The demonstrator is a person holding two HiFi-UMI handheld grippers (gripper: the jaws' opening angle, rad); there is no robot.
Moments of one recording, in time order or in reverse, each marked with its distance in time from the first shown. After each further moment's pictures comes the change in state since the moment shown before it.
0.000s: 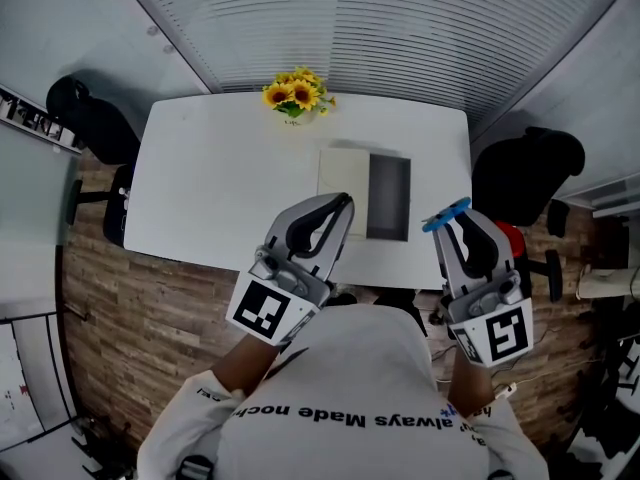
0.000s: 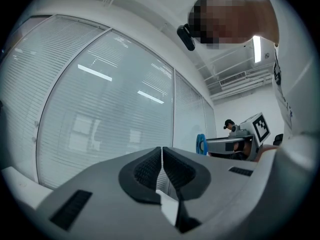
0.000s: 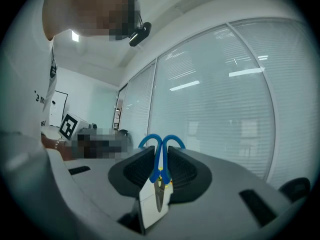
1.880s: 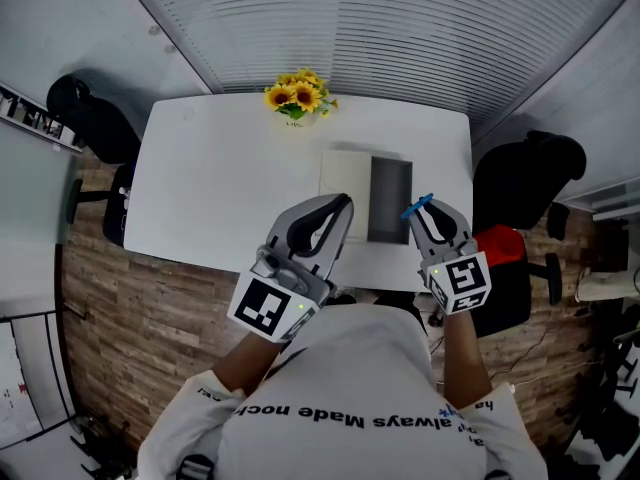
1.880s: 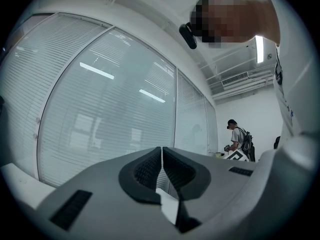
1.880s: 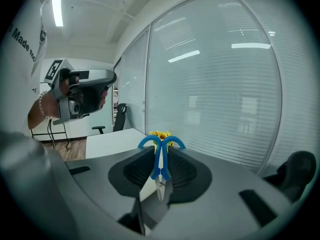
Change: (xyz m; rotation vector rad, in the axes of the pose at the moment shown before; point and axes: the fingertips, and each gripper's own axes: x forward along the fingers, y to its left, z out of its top) left arm 0.001 0.006 -0.005 -0.016 0.009 0.011; right arm 0.050 -0.019 -0.144 0.022 0.296 0.007
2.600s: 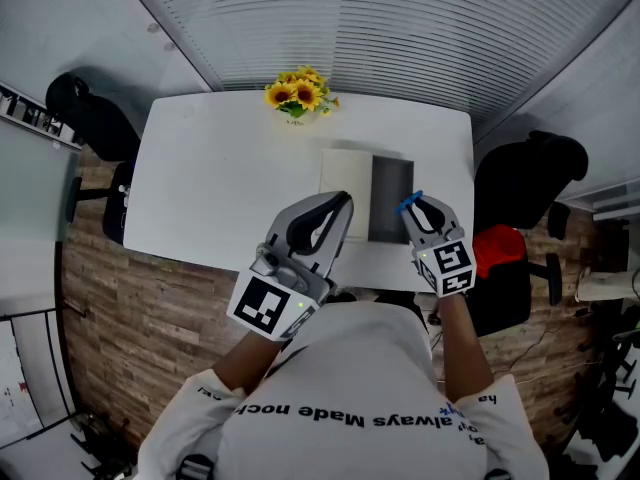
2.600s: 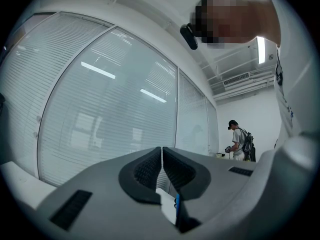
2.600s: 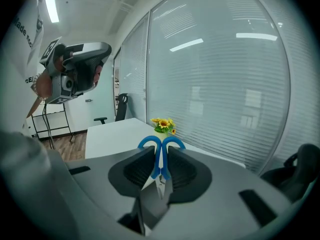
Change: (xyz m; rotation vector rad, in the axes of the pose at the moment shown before) left arm 0.002 0.005 -0.003 -0.009 0.010 0.005; right arm 0.036 -0.003 -0.044 0.001 0.104 0.031
